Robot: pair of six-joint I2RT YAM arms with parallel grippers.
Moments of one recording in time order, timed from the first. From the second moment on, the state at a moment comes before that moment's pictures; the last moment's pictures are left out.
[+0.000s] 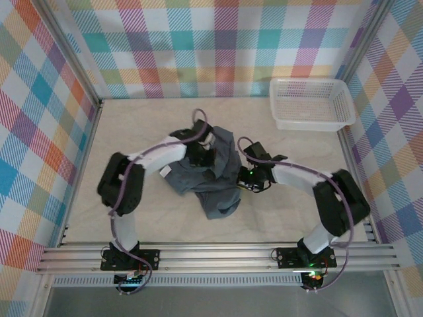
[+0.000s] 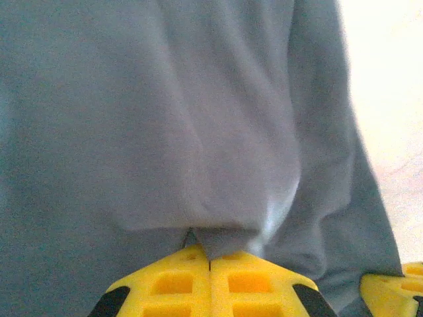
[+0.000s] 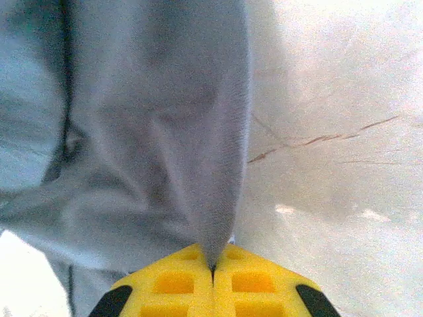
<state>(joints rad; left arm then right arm) -0.54 1.85 1.42 -0.65 0.20 -0.50 0.56 1.54 0.89 -0.49 -0.22 0.79</state>
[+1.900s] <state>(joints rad) -0.75 1.45 1.32 -0.68 -0.01 -0.50 0.25 1.53 0.89 -0.64 -0.01 0.57</state>
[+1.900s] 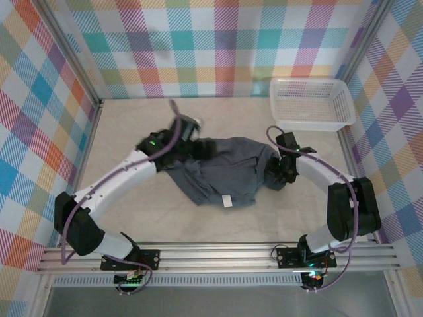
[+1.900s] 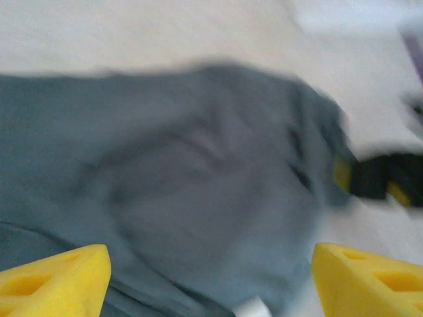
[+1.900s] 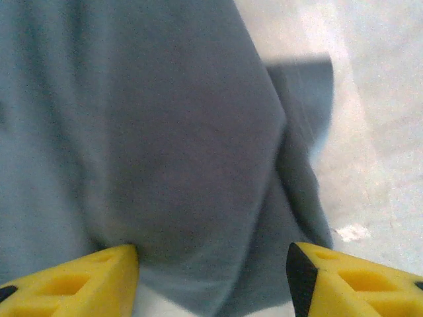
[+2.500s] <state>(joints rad) -1.05 1.82 1.23 -0.72 -0.09 -0.06 0.24 1.58 0.89 -0.60 -0.06 0.57</state>
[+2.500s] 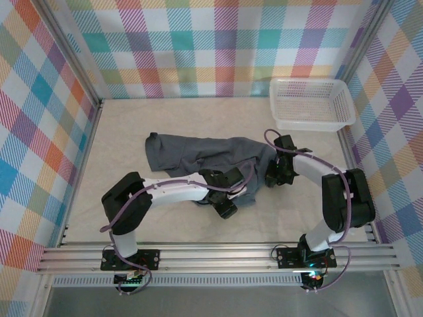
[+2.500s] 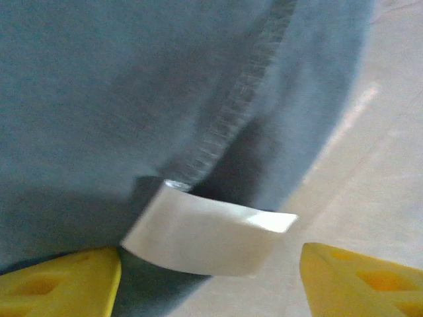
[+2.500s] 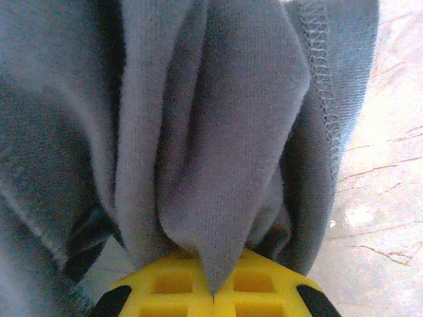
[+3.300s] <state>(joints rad) -0.61 1.08 1.78 -0.78 -0.27 -0.38 0.24 0.96 1.46 -0.79 -0.06 0.44</state>
